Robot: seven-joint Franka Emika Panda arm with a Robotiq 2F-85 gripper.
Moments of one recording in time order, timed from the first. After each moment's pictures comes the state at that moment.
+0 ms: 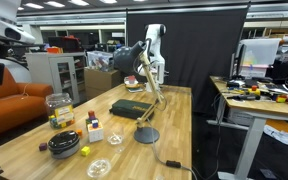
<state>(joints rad) 0.14 -0.74 0.07 -2.77 0.29 1.77 0.02</state>
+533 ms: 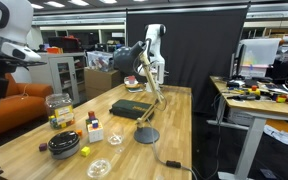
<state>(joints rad) 0.17 -0.53 0.16 -2.75 0.41 1.94 0.16</state>
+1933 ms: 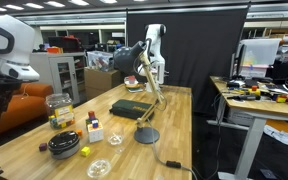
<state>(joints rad) 0.18 -0.30 0.28 -2.76 0.50 2.21 0.54</state>
